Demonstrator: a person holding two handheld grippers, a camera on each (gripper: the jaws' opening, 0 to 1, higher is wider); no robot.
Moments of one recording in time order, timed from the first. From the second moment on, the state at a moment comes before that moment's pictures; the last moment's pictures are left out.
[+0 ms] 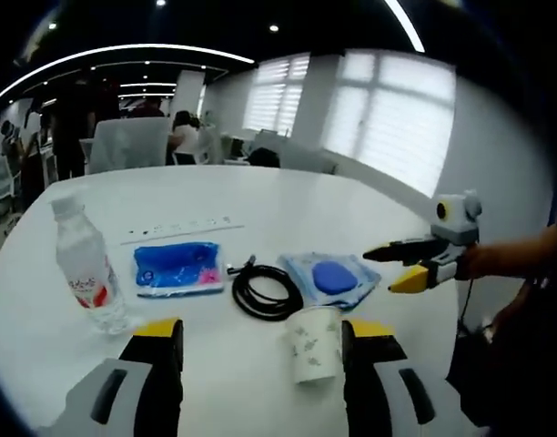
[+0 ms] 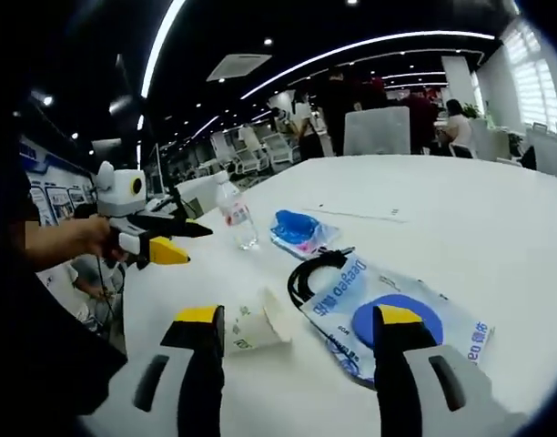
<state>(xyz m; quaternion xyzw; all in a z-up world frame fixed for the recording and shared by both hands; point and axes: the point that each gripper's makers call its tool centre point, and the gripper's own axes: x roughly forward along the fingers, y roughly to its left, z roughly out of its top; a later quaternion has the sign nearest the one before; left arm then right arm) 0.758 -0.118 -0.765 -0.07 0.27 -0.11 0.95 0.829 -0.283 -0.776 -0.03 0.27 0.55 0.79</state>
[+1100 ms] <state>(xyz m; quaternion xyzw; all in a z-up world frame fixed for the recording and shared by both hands) 0.644 -0.123 -0.763 -0.10 0.28 -0.09 0.95 0.772 -0.212 -0.810 -0.03 0.38 0.67 0.64</state>
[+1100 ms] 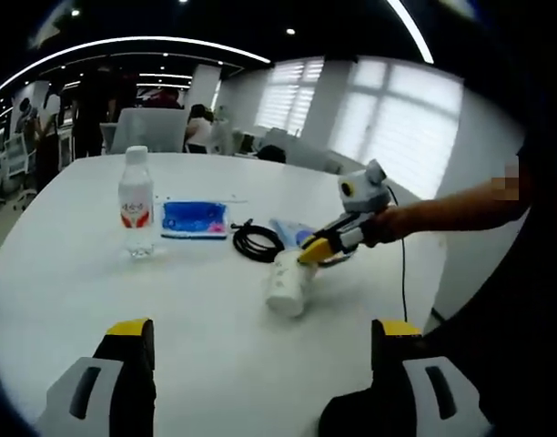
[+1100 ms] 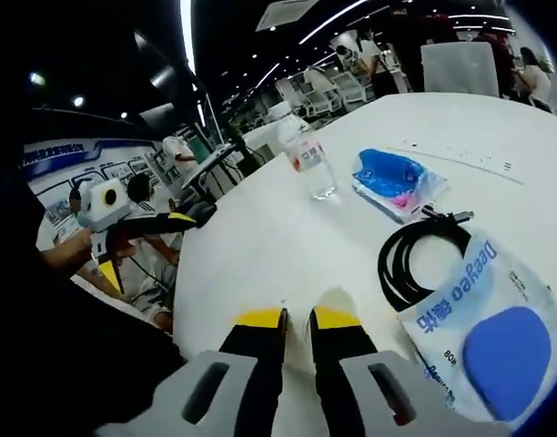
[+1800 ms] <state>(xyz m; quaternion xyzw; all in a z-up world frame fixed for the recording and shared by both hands) 0.668 -0.121 -0.738 -0.05 0.27 -0.16 0.95 0.737 -0.220 -0.757 -0.03 0.32 0.66 0.68</state>
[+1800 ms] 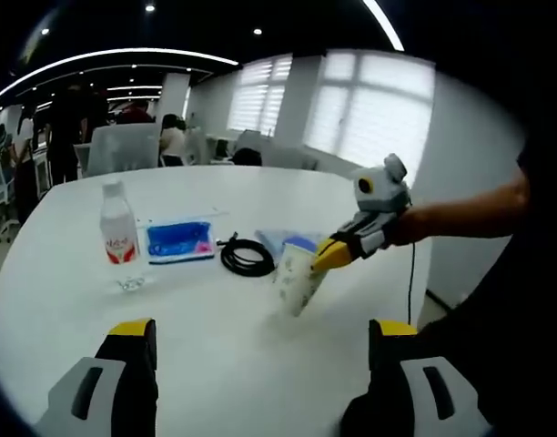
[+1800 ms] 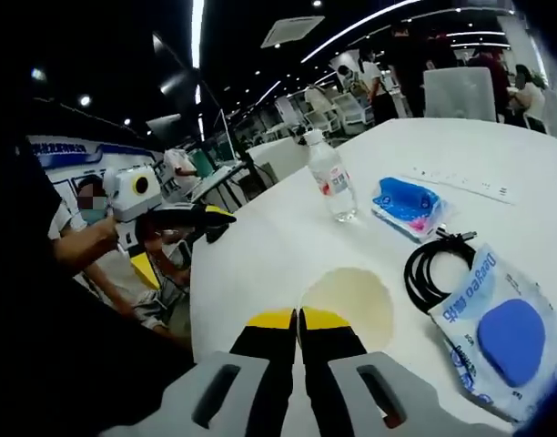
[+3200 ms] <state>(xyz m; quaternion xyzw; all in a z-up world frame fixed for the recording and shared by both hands) 0.674 -0.109 -0.741 -0.02 0.27 -0.17 0.95 0.766 -0.163 -0.723 -0.18 0.19 0.68 0.68</state>
